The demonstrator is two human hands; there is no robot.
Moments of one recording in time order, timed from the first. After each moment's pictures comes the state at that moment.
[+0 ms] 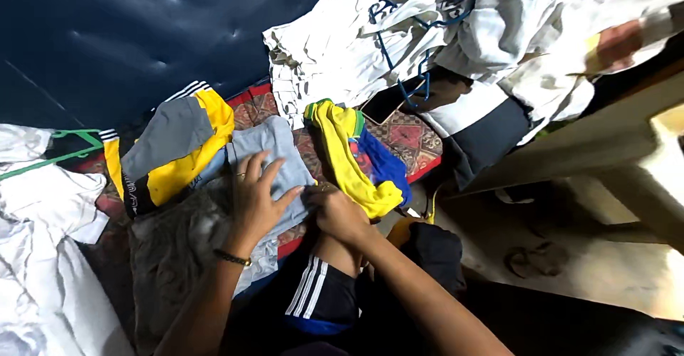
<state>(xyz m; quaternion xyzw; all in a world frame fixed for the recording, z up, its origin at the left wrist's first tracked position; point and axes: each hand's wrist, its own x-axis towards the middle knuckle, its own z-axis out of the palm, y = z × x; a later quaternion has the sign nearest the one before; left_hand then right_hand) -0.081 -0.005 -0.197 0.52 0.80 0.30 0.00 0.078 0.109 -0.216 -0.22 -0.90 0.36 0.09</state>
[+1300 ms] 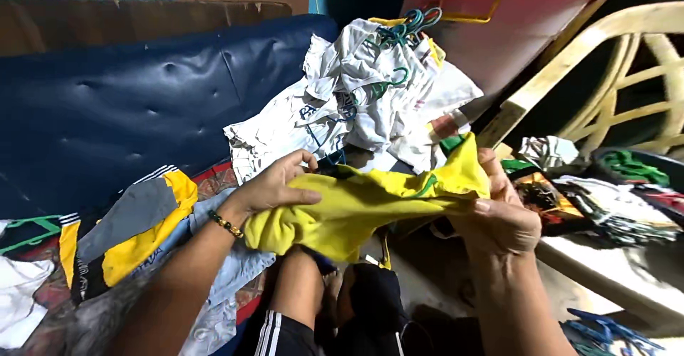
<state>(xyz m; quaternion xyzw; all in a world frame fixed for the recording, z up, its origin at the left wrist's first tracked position) -0.033 0.095 -0.037 0.69 0.41 0.42 0.43 0.289 0.184 -0.054 0.03 -0.60 0.61 0.51</state>
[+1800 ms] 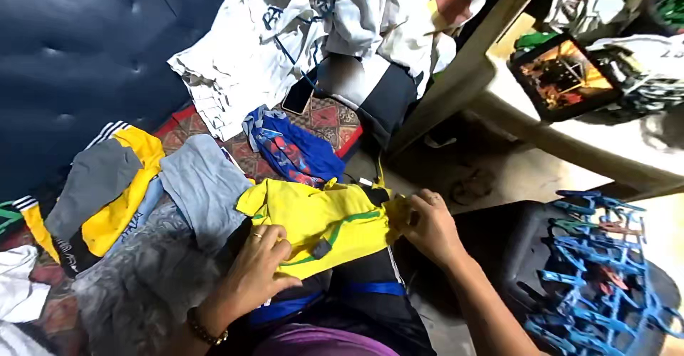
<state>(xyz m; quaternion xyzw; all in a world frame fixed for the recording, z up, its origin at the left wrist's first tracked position) 0.022 -0.046 -0.191 0.78 0.58 0.16 0.17 0.346 0.093 -0.229 -0.49 -0.80 0.22 0.28</state>
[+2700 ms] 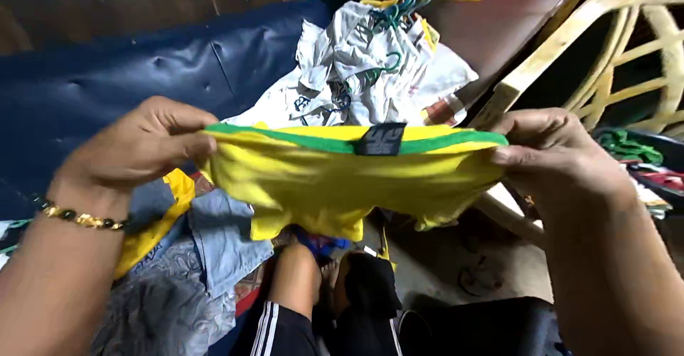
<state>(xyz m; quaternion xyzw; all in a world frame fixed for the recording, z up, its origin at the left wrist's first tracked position) -0.093 0.032 0.054 0.79 0.36 0.42 0.26 0.325 0.203 0.022 -0.07 -0.82 0.43 0.37</state>
